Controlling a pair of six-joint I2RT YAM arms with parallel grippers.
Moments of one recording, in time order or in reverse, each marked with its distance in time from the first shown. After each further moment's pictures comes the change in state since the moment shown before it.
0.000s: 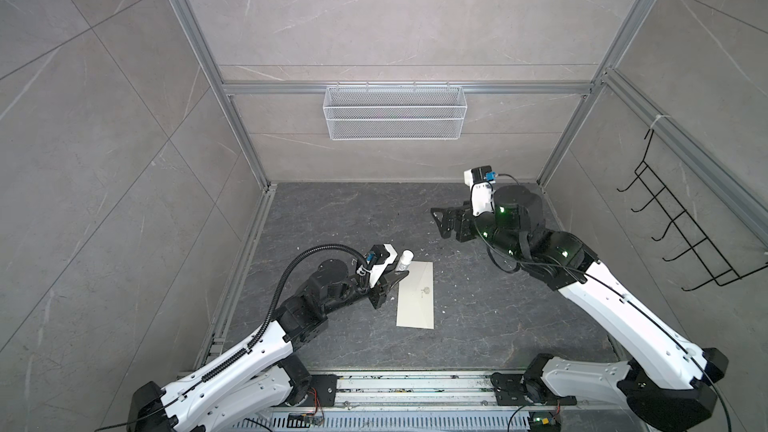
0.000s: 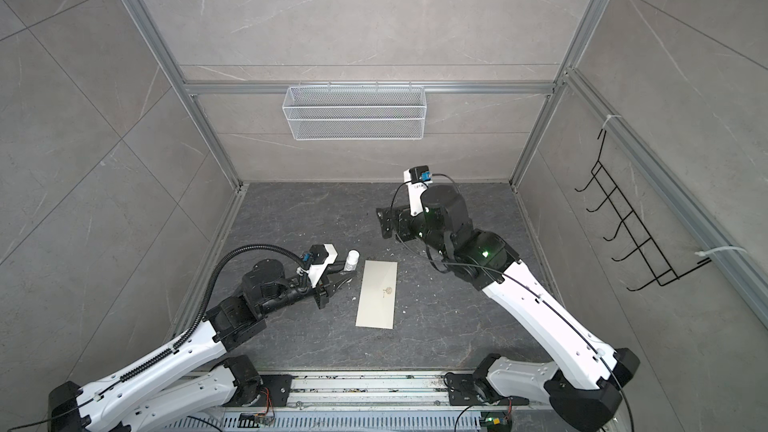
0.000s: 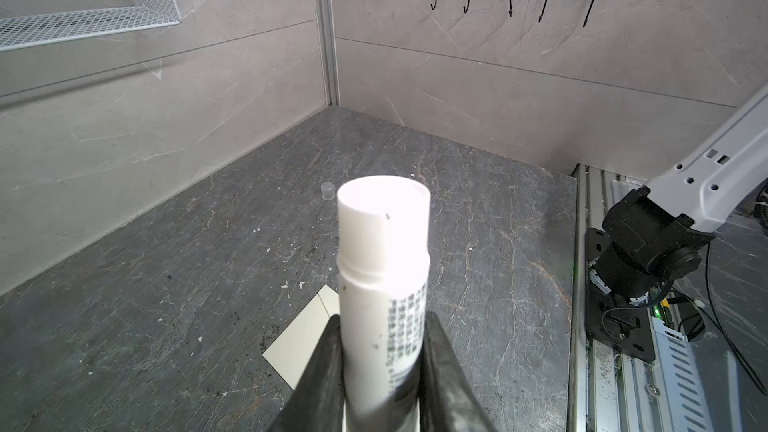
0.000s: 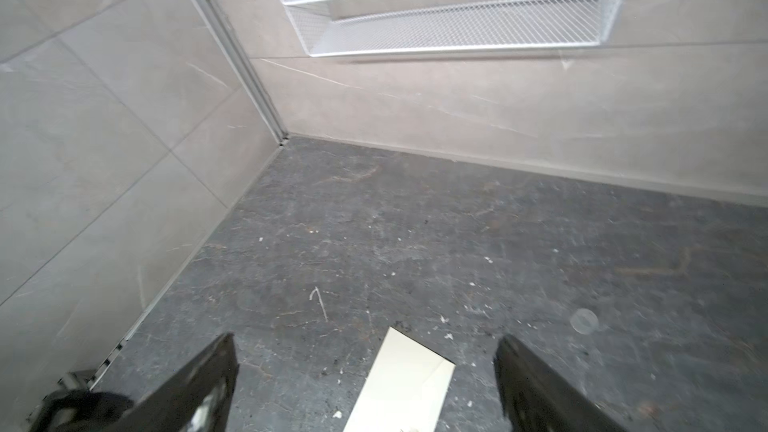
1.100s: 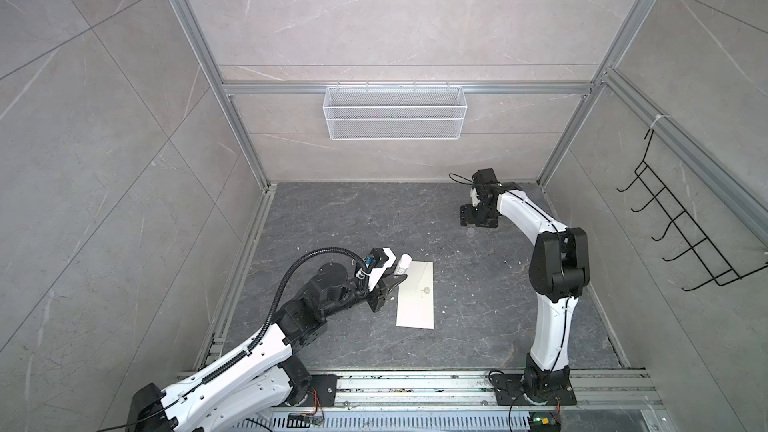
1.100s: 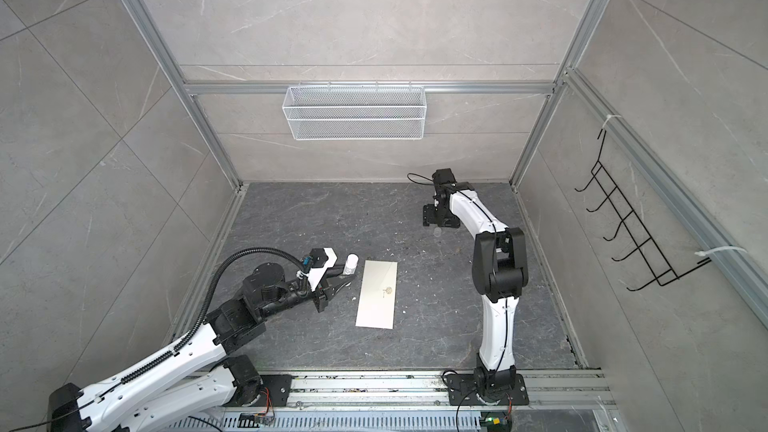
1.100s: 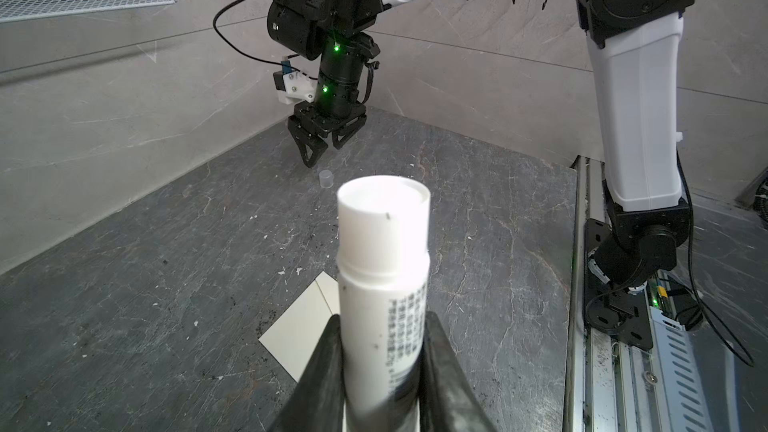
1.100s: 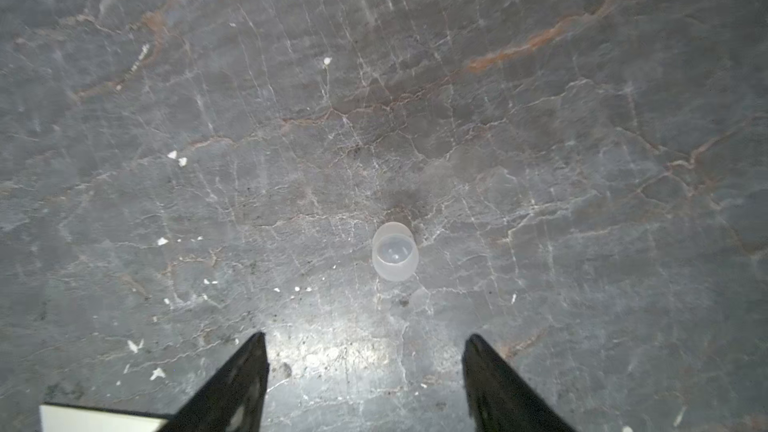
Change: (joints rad) left arm 0.000 -0.012 -0.038 0.003 -0.001 -0.009; right arm -0.478 0.863 0.314 -0.263 -0.117 -0.117
